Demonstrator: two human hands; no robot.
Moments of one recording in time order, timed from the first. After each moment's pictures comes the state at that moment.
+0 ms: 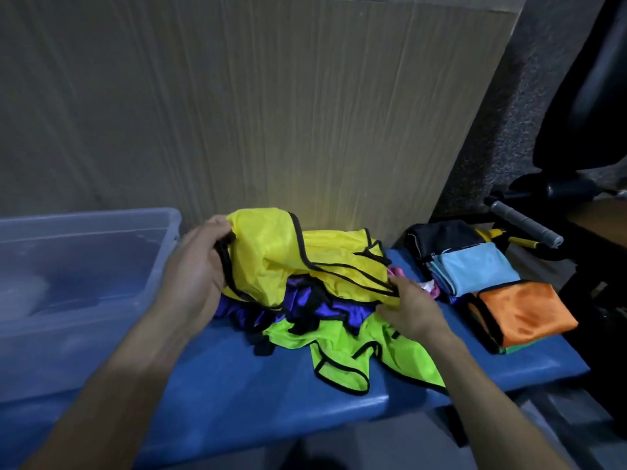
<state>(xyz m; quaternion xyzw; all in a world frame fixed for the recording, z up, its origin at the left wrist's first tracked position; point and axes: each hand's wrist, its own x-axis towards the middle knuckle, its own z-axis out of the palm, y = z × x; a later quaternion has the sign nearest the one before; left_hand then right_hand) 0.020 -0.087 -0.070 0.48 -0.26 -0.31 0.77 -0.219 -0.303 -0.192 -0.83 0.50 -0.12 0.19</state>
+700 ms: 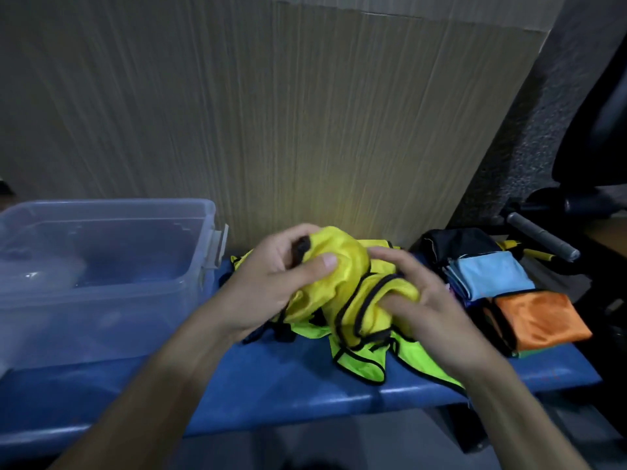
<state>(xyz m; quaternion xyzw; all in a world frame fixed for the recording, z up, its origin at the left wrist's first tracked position) -0.016 -0.056 -0.062 0.47 -0.51 -0.36 0.63 -0.219 -0.165 -0.073 -0.75 0.20 -0.29 0.56</state>
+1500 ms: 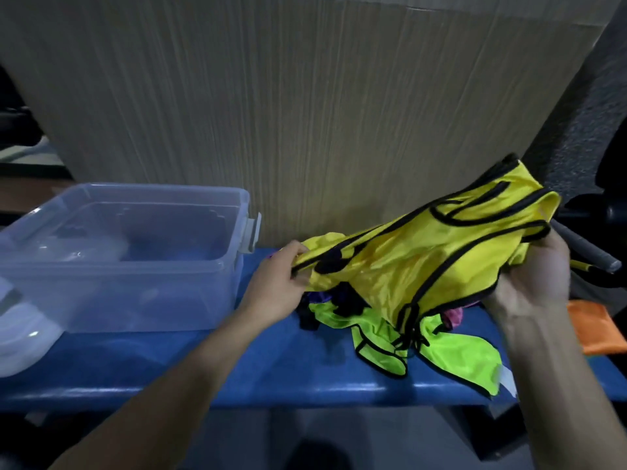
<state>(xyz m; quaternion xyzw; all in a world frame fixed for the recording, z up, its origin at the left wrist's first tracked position) 0.024 -0.059 -0.126 0.76 -0.47 -0.09 0.43 -0.213 -0.203 -0.033 -0.32 0.03 -0.46 0.83</state>
